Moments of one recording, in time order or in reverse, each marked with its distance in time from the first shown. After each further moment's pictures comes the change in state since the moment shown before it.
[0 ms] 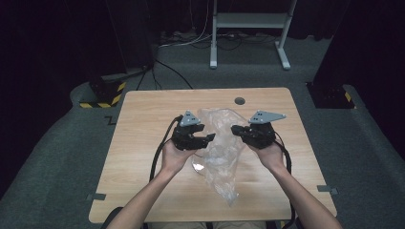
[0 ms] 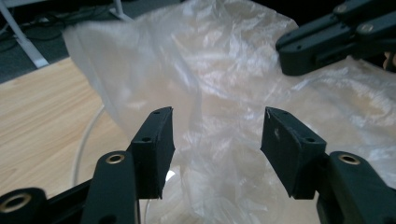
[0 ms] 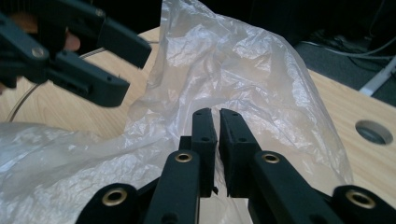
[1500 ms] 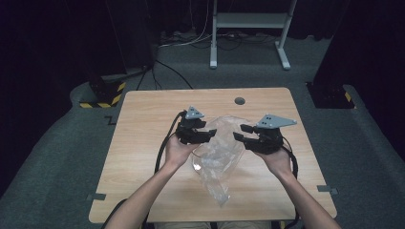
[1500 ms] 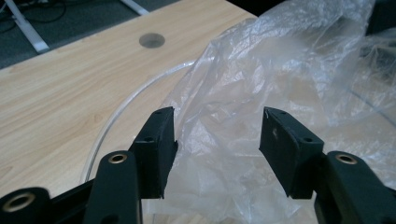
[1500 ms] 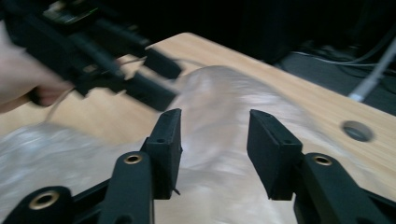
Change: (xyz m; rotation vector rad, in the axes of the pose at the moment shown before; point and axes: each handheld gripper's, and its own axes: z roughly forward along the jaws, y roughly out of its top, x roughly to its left) left arm 0.010 0.008 0.027 0.079 0.006 -0.025; right arm 0.008 -0.003 -0.030 -0.062 -0.032 0.037
